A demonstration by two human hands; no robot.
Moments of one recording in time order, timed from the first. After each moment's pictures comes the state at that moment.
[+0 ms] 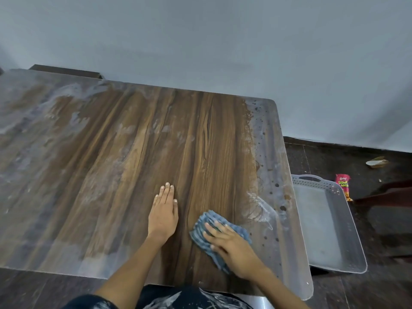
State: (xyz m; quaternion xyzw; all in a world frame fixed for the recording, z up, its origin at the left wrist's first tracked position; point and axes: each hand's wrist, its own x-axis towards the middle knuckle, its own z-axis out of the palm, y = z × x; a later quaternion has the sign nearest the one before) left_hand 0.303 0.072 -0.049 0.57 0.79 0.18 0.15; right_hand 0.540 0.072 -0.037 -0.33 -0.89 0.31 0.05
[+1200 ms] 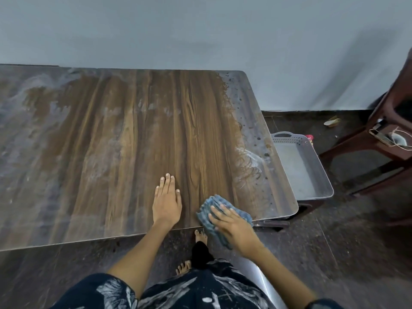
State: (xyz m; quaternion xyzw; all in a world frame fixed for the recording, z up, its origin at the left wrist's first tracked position) left_hand 0.301 -0.012 -0.052 0.62 0.75 0.15 0.18; right_hand 0.534 -0.051 -0.040 -0.44 -0.87 0.22 0.06
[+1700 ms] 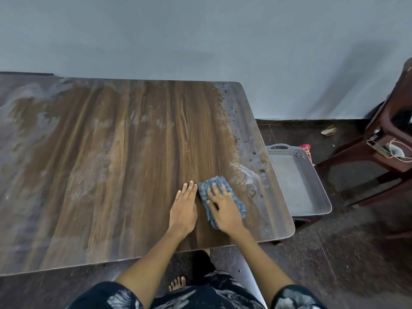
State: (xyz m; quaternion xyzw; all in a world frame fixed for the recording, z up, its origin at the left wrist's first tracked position) left_hand 0.357 0.031 -0.042 0.70 0.67 0.17 0.18; right_hand 0.504 0.043 -0.021 -0.57 -0.78 0.23 0.13
